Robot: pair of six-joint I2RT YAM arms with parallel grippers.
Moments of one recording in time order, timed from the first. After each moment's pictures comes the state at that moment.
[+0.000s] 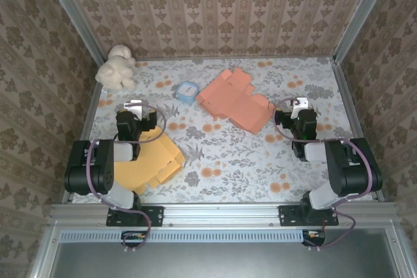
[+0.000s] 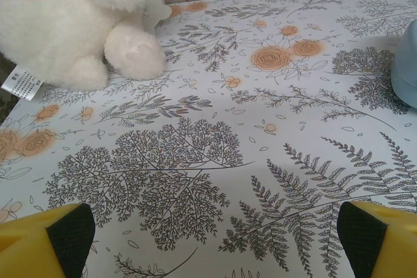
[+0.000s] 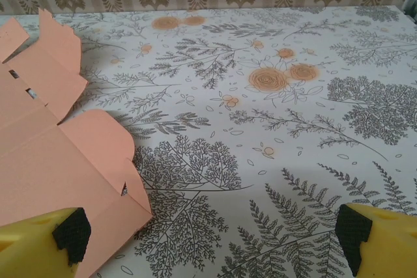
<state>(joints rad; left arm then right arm) -0.04 1.54 0.41 0.76 -0.02 0.10 0.01 1.53 0.40 0.77 0.07 0.03</state>
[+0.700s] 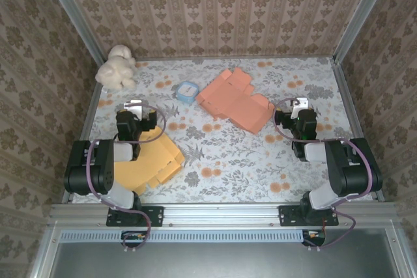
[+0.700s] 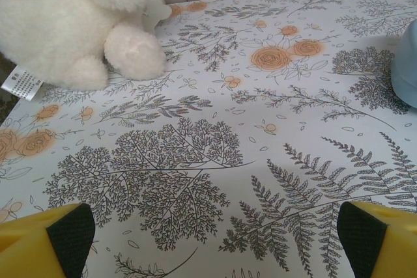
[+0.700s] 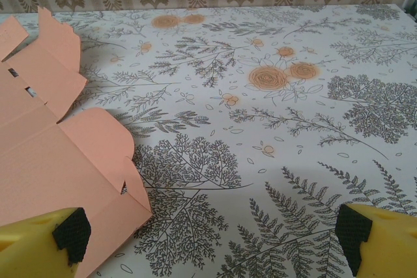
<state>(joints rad) -0.04 1.54 0.41 0.76 -0.02 0.10 0.01 1.53 0.40 0.77 0.07 0.03</state>
